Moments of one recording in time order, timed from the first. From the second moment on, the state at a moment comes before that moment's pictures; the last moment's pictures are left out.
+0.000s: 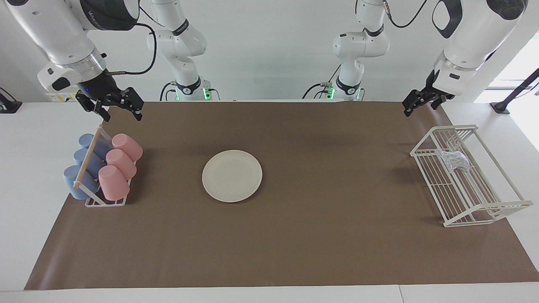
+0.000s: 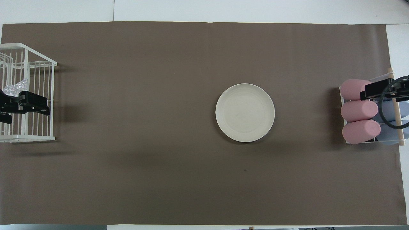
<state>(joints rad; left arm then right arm) -0.05 -0.06 -0.01 -1.66 0.00 1.49 -0.21 -0.02 -0.02 -0.07 -1.62 0.06 1.59 -0.03</state>
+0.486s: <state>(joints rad) -0.07 -0.04 0.00 -1.57 -0.03 1.38 -0.20 -0.02 -0.02 -0.07 -1.62 0.06 1.59 -0.03</state>
